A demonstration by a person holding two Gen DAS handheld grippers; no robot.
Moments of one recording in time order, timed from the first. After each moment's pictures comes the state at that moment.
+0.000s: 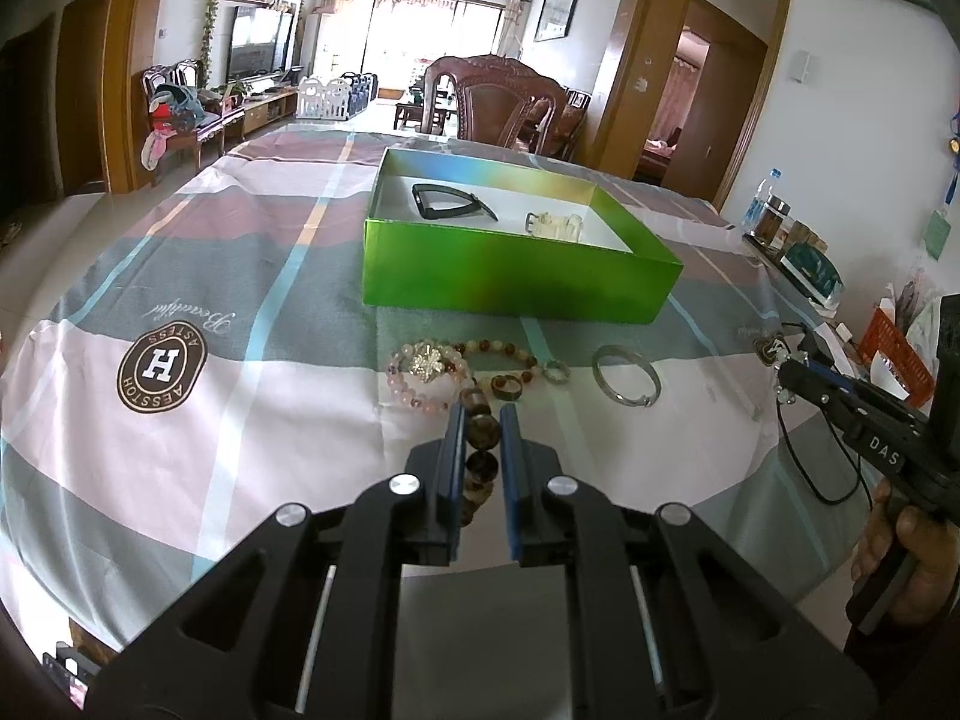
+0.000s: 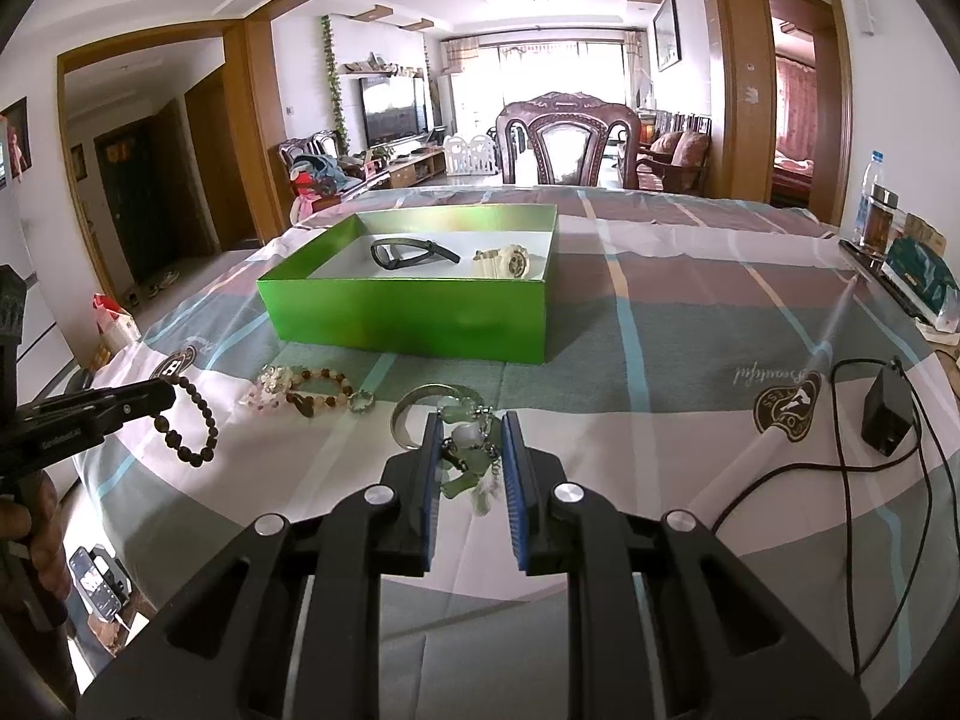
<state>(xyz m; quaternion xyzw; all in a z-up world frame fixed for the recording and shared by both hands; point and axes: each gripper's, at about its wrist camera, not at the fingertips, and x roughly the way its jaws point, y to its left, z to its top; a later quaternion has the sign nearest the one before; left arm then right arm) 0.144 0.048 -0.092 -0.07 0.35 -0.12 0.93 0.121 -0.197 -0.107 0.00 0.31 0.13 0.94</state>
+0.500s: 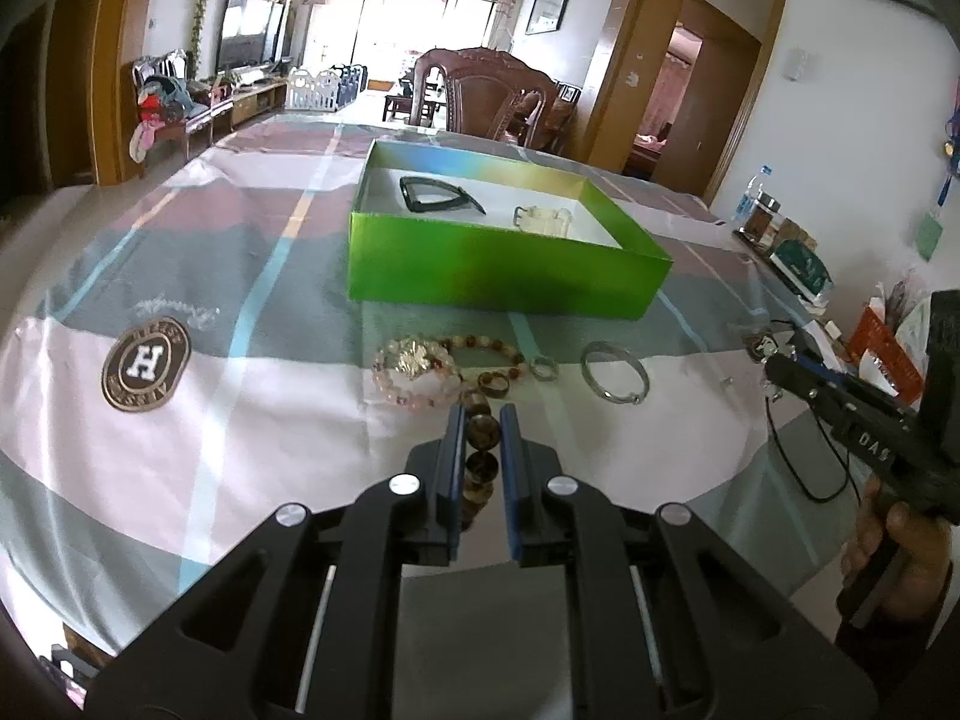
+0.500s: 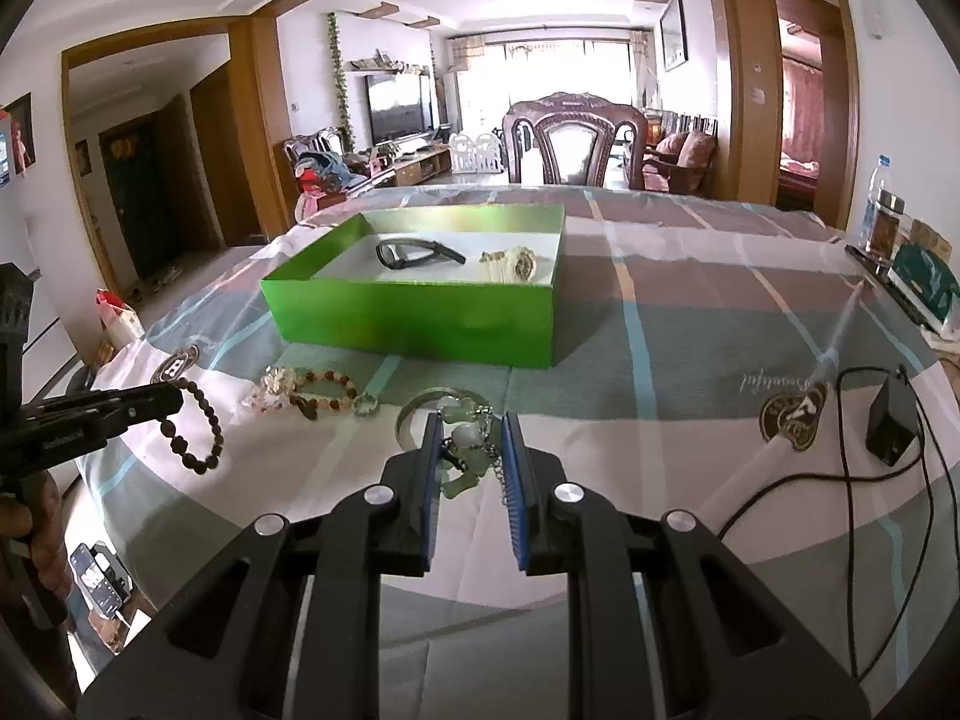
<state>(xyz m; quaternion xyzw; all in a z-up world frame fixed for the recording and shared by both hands) 0.146 0.048 -0.092 -0.08 0.35 -0.13 0.92 0.128 -0.192 -0.102 0.00 0.30 0.14 0.94</state>
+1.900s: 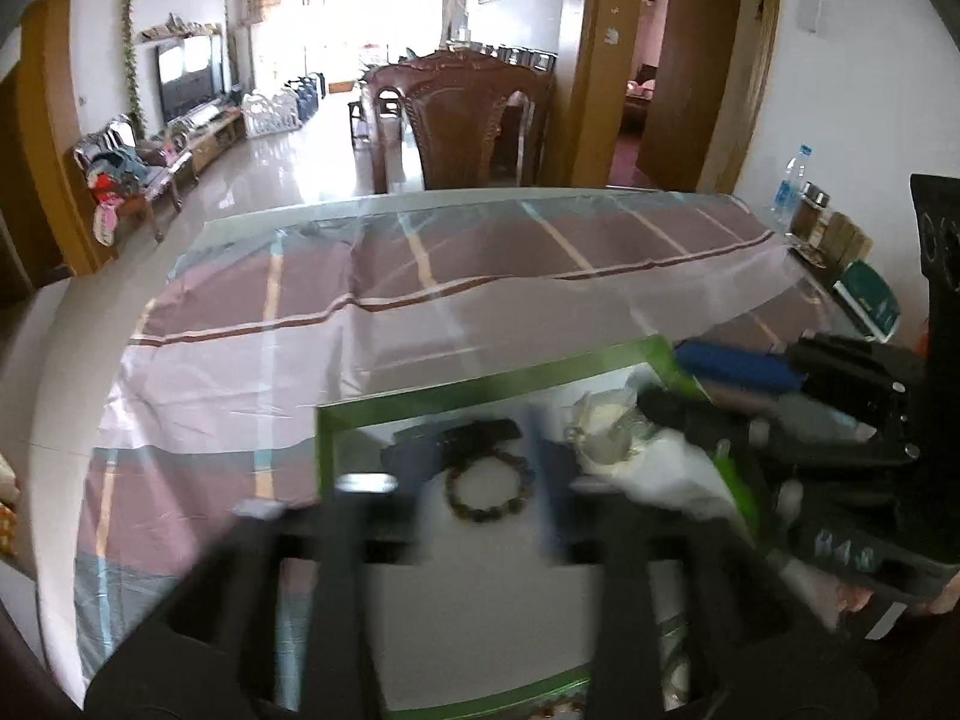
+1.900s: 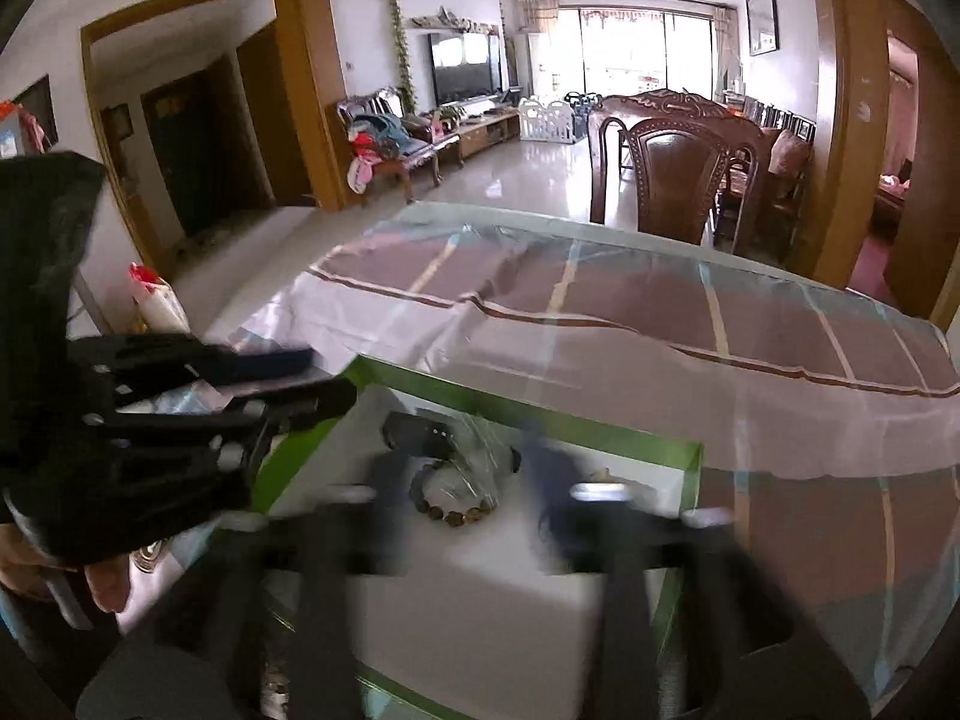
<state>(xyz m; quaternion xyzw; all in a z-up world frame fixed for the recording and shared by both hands) 0.431 0.011 -0.007 0.03 0.37 -0.14 0.92 0.407 -0.109 -0.028 -0.03 0.36 0.21 0.91</state>
